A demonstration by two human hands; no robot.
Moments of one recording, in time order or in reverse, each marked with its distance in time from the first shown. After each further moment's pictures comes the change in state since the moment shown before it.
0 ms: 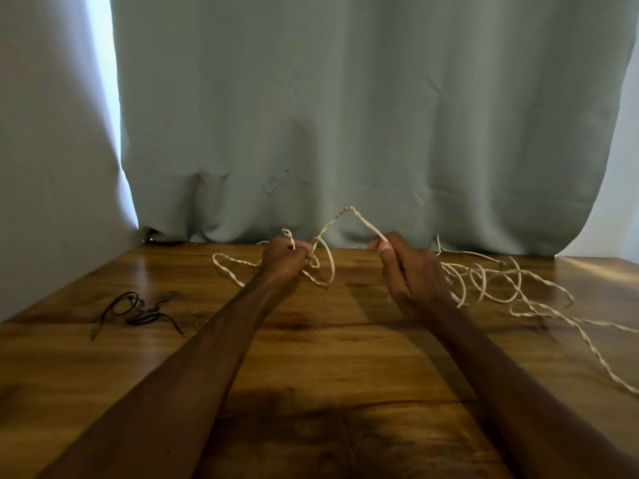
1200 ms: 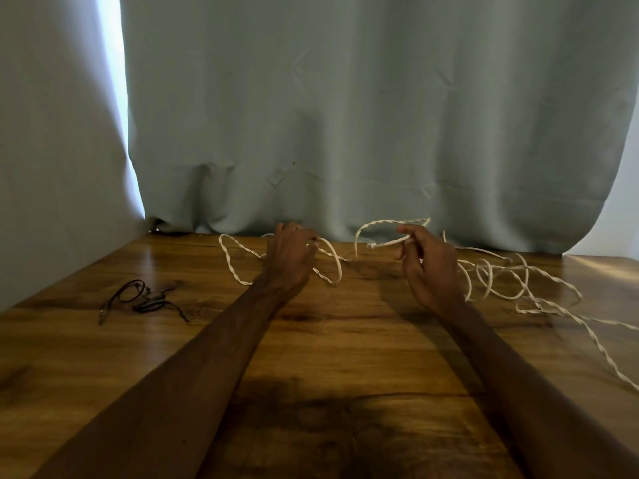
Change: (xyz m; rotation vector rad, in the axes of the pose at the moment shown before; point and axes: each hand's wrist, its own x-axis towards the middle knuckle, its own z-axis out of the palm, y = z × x) left_hand -0.003 -0.024 -0.007 0.647 0.054 0.591; right_hand -0.003 0.031 0.006 0.041 0.074 0.230
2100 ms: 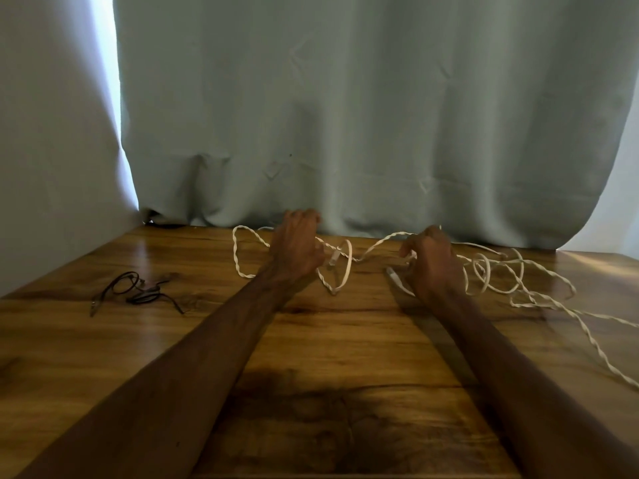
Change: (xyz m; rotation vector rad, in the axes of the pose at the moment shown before) left_hand 0.008 0.027 -0.005 0.063 -0.019 0.008; right_hand -0.005 0.009 -0.009 -0.461 -0.210 0.133
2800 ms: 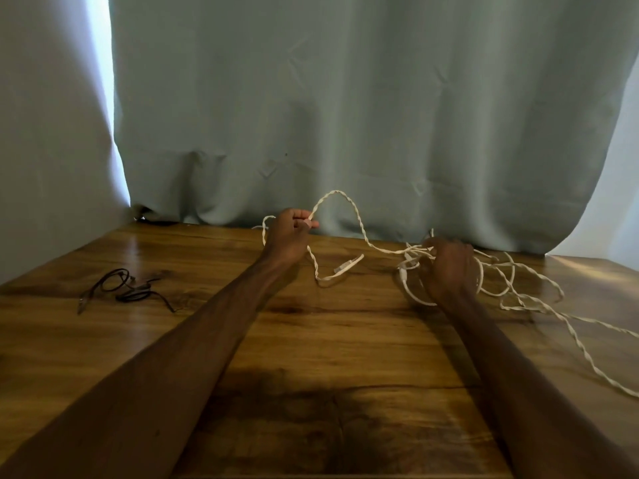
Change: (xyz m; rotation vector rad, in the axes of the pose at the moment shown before) left_hand 0.017 -0.004 0.012 -0.772 0.087 -0.411; right_hand 0.011 0.033 -0.003 -0.147 0.029 0.202
